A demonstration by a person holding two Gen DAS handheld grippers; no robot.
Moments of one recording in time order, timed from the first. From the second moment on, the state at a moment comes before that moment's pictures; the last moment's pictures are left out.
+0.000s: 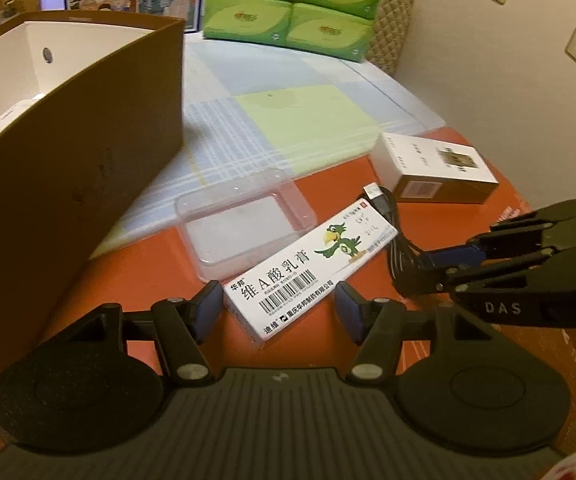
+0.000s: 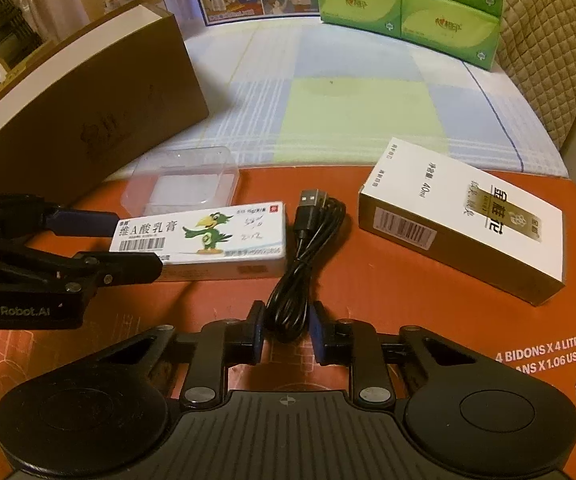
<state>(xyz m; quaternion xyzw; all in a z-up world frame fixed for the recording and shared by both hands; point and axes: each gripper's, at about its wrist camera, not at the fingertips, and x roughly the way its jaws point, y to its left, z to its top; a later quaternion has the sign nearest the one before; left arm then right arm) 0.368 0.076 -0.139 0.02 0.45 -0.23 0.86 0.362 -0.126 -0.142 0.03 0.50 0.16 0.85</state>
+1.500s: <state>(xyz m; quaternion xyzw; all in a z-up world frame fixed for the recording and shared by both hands) 0.314 0.037 -0.147 0.08 0.49 -0.18 0.85 0.328 -0.155 -0.143 0.01 0.49 0.14 0.86</state>
